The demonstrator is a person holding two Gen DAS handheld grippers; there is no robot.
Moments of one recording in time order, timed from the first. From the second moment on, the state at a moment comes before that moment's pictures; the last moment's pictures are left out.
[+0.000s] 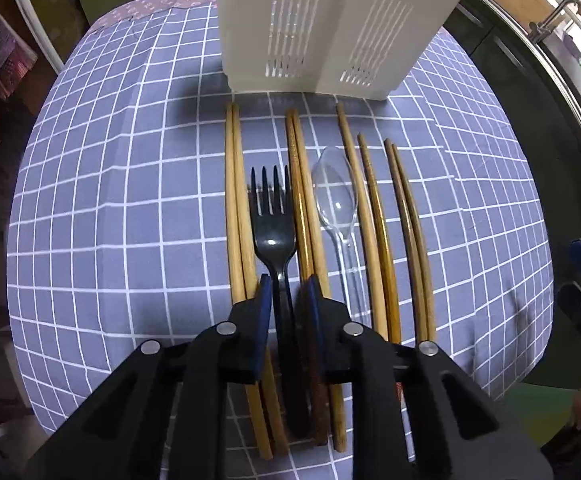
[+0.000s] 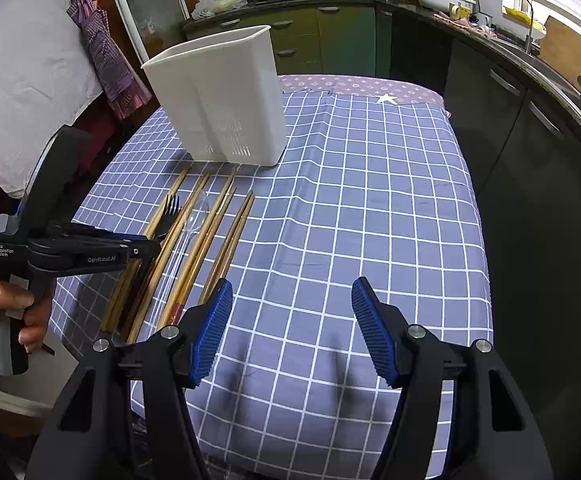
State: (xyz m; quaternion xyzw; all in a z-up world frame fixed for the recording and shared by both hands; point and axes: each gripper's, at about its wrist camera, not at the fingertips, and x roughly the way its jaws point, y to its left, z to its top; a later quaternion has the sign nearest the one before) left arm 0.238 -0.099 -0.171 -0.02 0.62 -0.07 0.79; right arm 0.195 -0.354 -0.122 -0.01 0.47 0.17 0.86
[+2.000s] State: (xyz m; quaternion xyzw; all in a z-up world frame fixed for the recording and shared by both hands) left arm 0.165 -0.028 -0.062 0.00 0.43 -0.05 0.90; right arm 0.278 -0.196 -0.189 -0.06 0.64 0.20 0.74
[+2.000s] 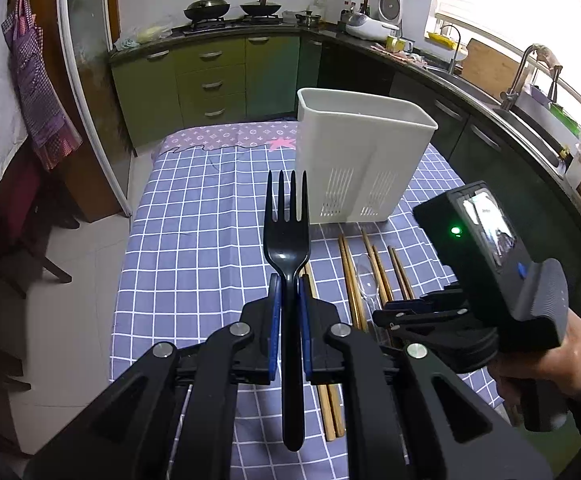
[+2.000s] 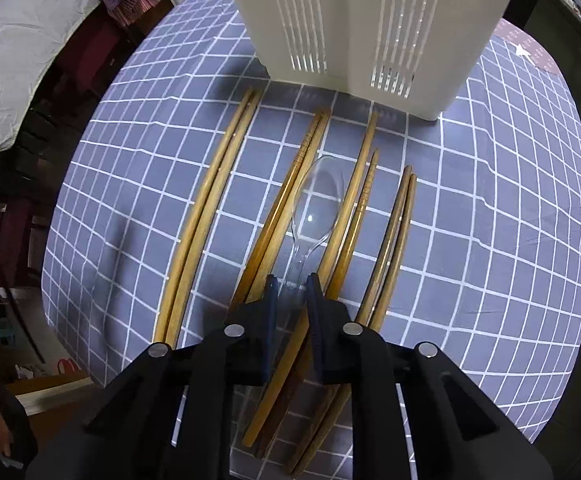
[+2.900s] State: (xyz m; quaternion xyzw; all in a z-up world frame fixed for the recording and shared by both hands) left arm 0.248 -0.055 0.046 -0.06 0.22 -0.11 0.97; right arm 0.247 -0.254 -0.152 0.06 0.56 0.24 0.79
